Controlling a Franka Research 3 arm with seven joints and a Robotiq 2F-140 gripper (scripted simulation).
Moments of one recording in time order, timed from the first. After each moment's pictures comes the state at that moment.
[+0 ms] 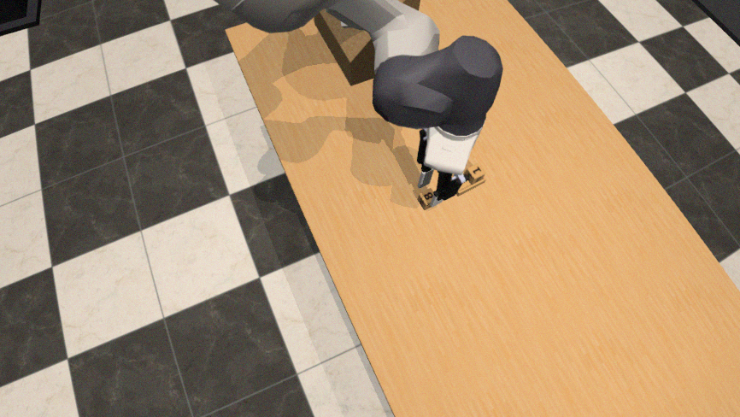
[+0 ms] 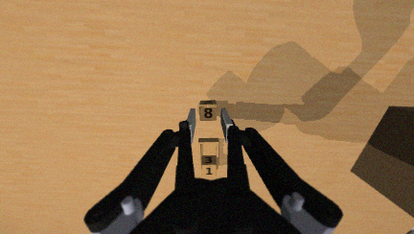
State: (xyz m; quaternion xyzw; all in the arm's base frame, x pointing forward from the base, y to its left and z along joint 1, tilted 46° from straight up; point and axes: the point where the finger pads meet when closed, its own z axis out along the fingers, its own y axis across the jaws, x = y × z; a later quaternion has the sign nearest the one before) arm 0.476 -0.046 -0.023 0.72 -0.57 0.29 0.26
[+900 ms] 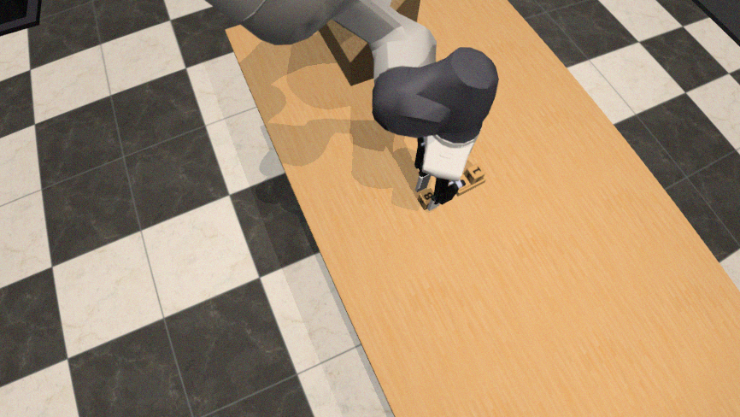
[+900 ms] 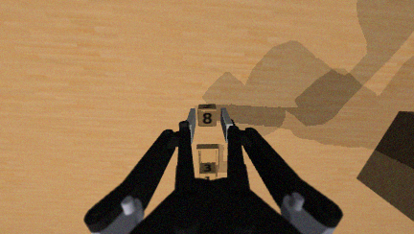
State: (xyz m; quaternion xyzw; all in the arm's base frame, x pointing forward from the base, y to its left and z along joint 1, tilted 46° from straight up) arm 0.477 -0.062 -0.036 0.72 -0.57 0.29 0.27
